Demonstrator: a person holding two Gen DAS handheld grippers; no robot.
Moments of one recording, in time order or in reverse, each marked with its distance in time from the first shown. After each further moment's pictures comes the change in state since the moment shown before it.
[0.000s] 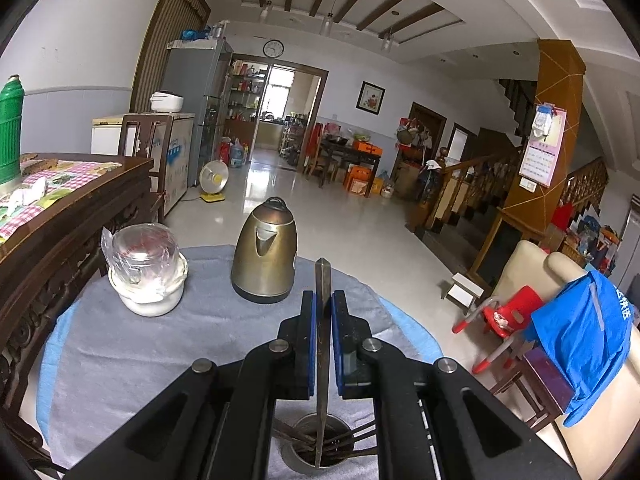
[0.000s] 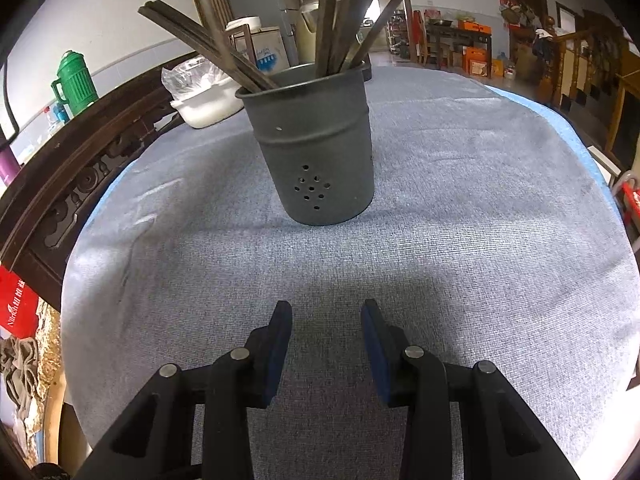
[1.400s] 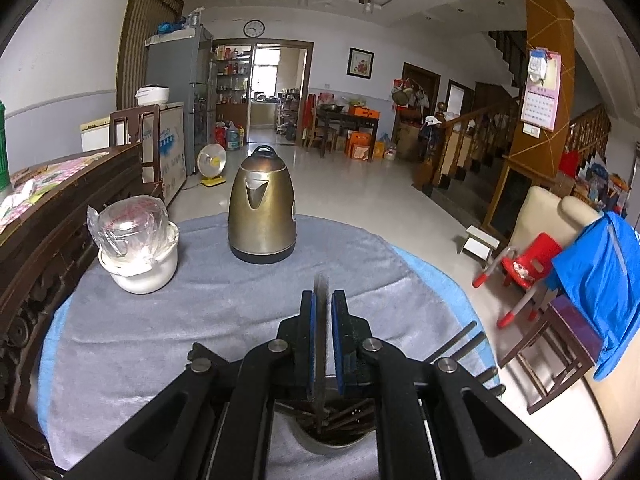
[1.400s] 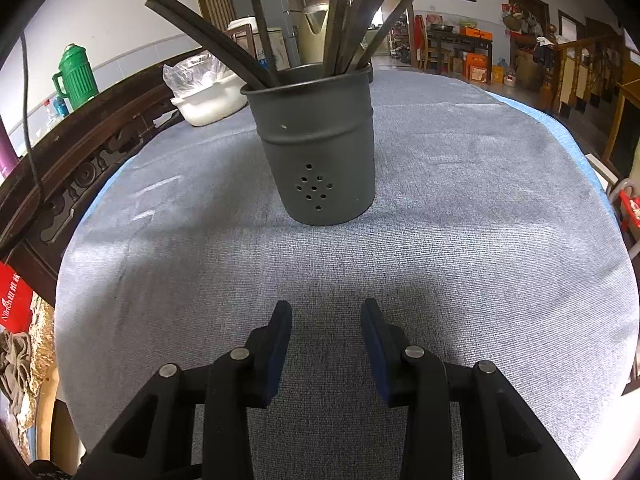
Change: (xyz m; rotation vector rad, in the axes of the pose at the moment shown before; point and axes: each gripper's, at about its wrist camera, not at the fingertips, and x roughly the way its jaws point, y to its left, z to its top) left arm 0.037 -0.018 -0.057 0.131 0.107 0.045; right arm 0.001 0.003 -0.001 -0.026 -0.007 -0.022
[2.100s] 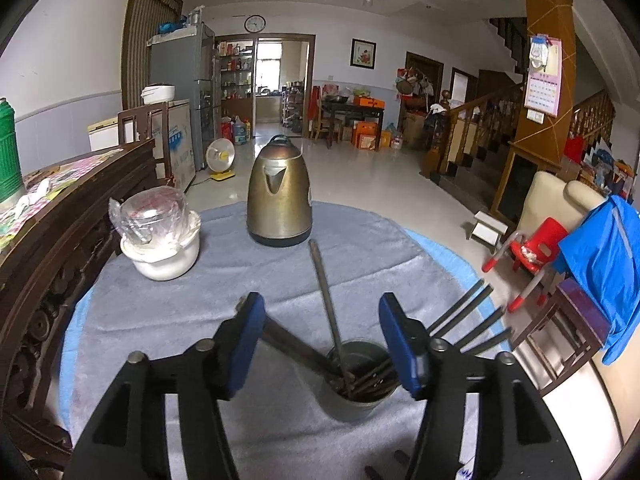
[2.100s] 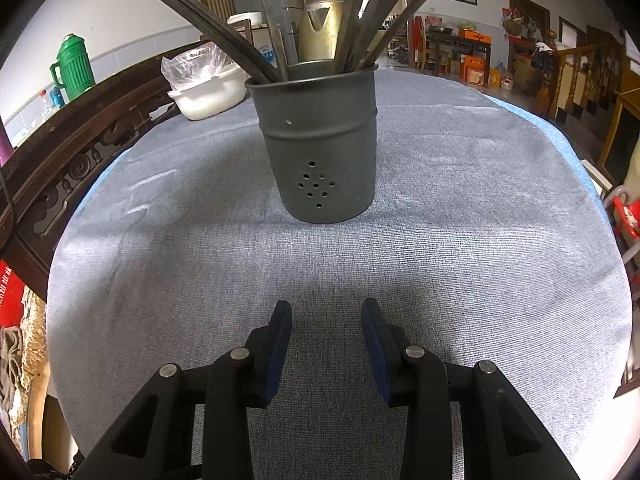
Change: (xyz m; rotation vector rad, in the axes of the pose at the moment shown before) left arm -0.027 0.018 -0.017 0.031 0.040 0.043; right arm 0.001 0.005 0.000 -0.021 0.010 -0.031
